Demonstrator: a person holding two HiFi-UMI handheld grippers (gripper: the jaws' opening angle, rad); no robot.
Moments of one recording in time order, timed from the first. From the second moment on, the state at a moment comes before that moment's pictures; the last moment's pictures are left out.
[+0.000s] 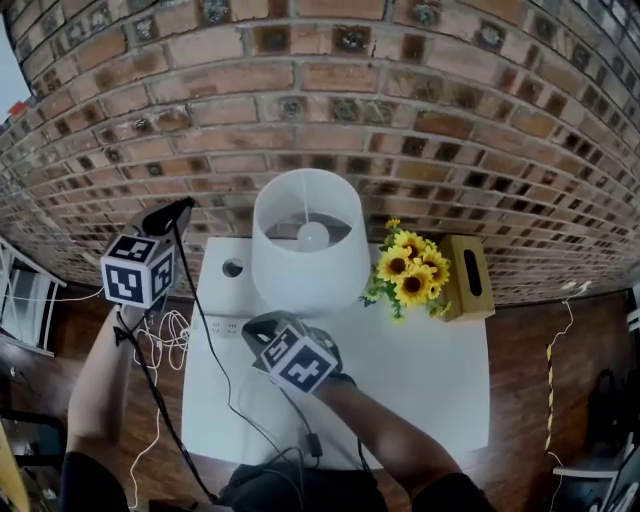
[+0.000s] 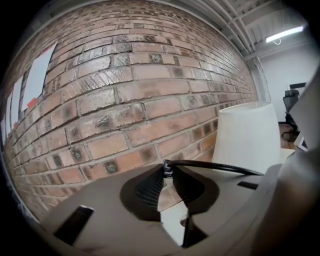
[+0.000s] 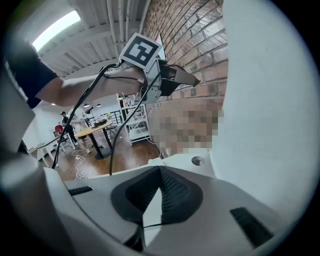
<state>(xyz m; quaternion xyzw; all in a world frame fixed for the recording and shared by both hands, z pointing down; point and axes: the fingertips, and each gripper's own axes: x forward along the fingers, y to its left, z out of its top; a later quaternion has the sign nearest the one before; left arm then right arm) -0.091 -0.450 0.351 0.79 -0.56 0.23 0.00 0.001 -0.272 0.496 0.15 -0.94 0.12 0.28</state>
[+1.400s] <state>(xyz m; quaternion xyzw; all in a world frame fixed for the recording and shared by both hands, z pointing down) -0.083 -0.473 0.656 0.79 -0.37 0.46 0.18 -0.030 -0.289 0.565 0.17 -0.90 0.24 0.32</state>
